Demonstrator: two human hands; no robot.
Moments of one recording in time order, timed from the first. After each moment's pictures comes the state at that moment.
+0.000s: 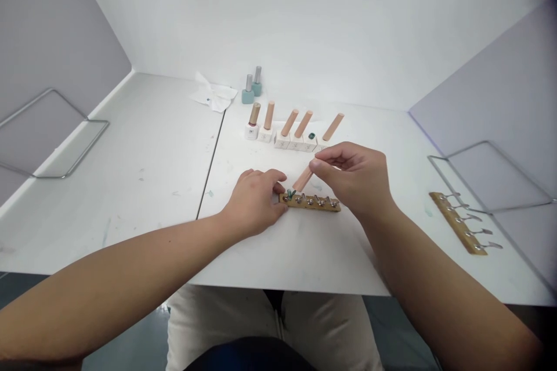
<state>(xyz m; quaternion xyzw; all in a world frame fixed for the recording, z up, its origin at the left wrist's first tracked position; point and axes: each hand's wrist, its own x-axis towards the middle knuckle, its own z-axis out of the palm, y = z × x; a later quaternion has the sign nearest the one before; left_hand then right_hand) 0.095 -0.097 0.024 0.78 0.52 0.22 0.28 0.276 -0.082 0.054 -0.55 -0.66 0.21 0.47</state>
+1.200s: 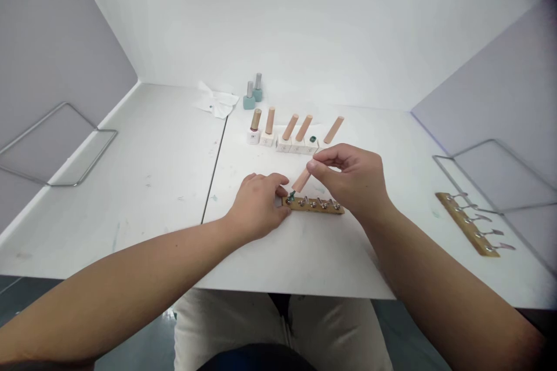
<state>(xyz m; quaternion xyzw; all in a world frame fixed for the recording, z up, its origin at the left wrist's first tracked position) 0.095 -0.097 0.025 0.78 0.51 0.23 0.27 0.273 -0.077 0.052 -0.56 -0.67 0.17 0.45</state>
